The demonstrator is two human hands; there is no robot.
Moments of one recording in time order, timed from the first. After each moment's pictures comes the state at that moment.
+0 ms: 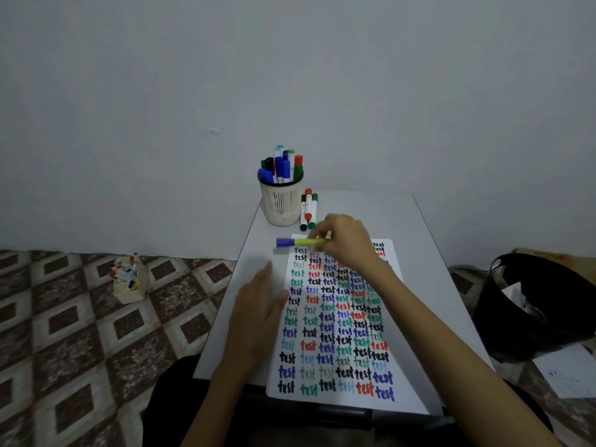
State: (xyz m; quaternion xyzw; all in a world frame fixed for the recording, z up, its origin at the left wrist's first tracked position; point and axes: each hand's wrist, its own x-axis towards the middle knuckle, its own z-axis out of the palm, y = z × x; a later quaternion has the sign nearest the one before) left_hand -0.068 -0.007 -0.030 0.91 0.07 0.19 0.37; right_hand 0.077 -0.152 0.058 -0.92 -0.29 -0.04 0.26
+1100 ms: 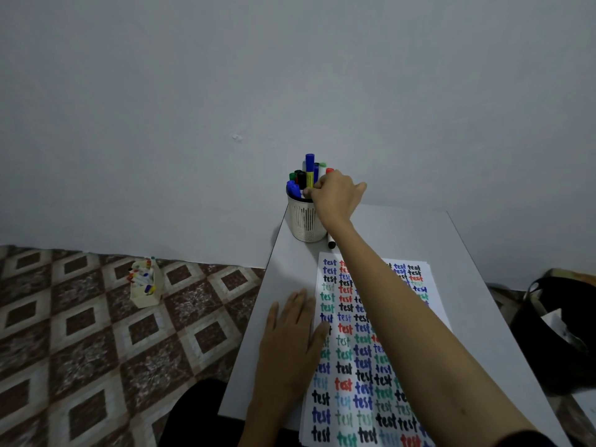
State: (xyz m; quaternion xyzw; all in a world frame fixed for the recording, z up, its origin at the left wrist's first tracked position) left_hand -0.058 -0.010 -0.033 0.97 0.06 0.11 0.19; right_hand 0.169 -0.029 0.089 -0.92 -0.08 -0.23 0.29
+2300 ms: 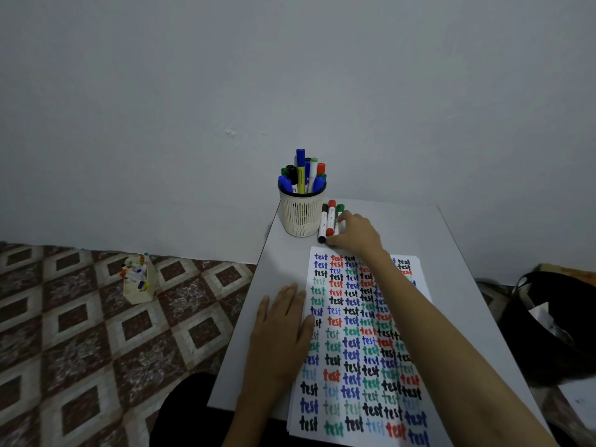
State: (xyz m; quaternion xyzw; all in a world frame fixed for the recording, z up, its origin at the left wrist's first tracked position) left_hand -0.058 -0.010 -0.032 0.97 0.06 0.12 0.21; right_hand 0.178 -0.115 0.014 -0.96 -0.16 0.00 0.24
